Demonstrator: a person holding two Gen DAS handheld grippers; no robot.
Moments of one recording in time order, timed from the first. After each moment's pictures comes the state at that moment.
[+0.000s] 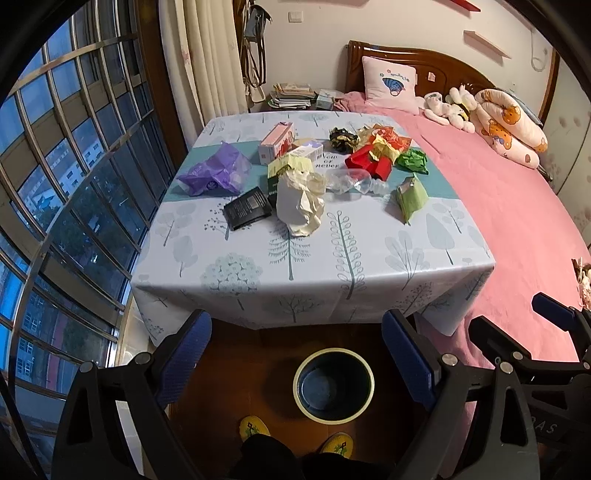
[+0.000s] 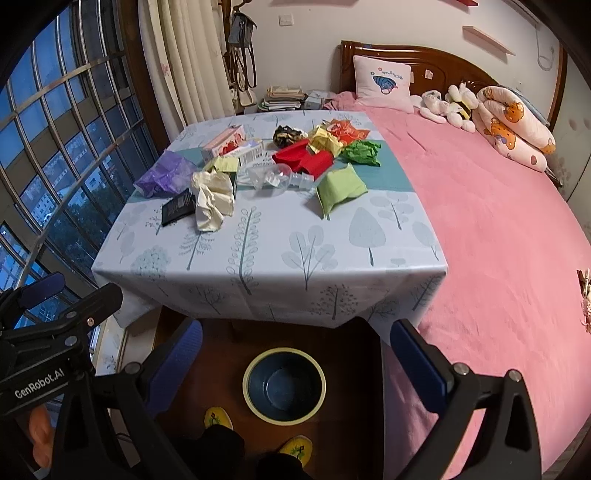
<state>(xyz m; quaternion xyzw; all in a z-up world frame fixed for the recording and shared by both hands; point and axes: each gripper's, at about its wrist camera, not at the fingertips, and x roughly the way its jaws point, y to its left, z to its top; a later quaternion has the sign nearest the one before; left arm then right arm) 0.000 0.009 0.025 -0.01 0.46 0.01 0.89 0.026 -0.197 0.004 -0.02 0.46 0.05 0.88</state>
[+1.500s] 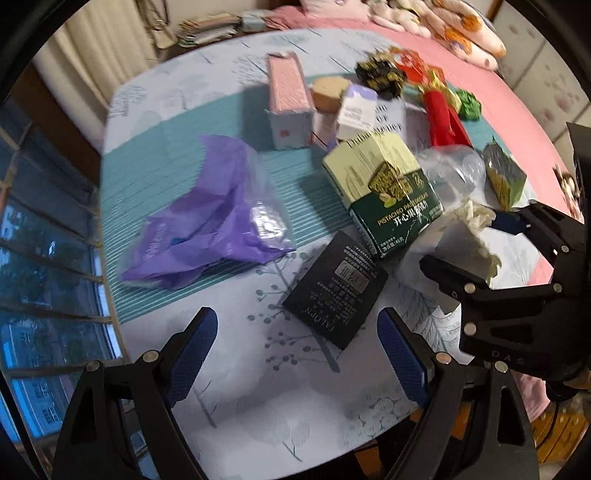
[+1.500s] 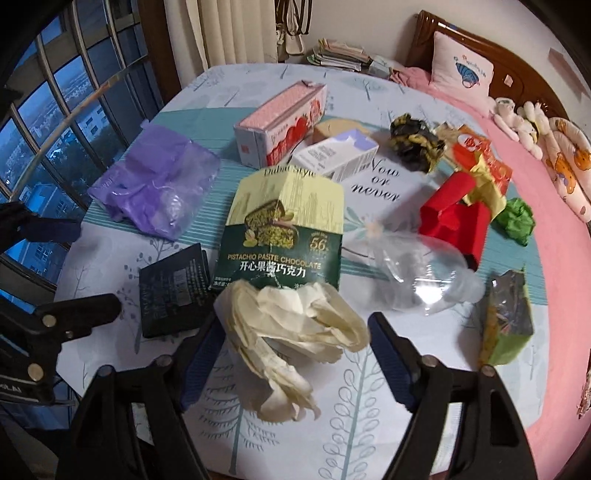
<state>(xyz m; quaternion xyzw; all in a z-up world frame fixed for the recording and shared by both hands) 0.285 0.146 -0.092 0.09 0.60 -0.18 0.78 0.275 -0.023 -0.104 -0.09 0.55 0.10 0.83</state>
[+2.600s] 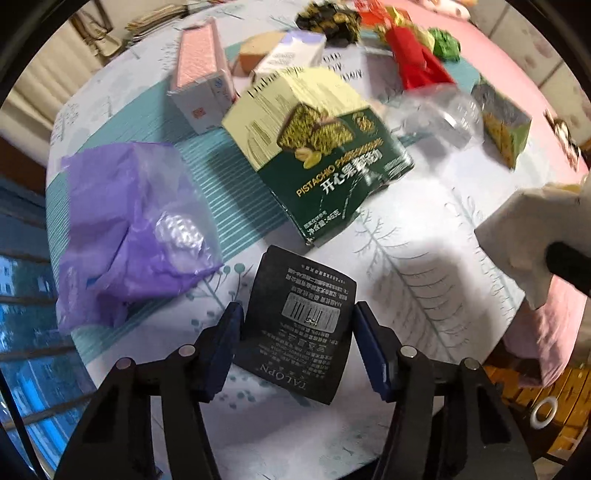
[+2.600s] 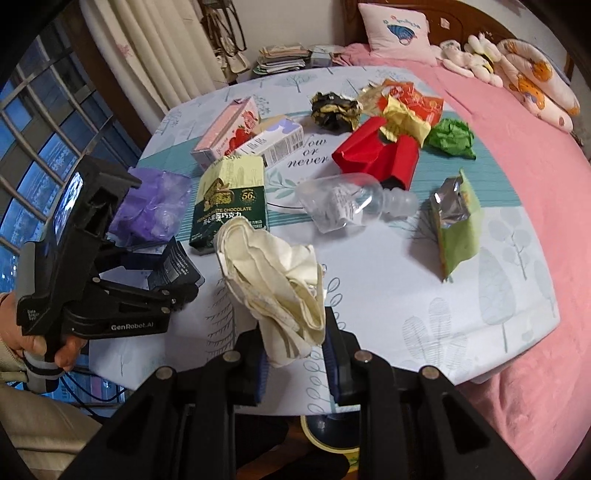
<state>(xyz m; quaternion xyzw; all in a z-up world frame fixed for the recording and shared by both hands) 0.292 0.073 -0.125 0.16 0.62 -0.21 0.74 0.218 -0.096 -0.065 0.05 0.54 0.05 0.84</state>
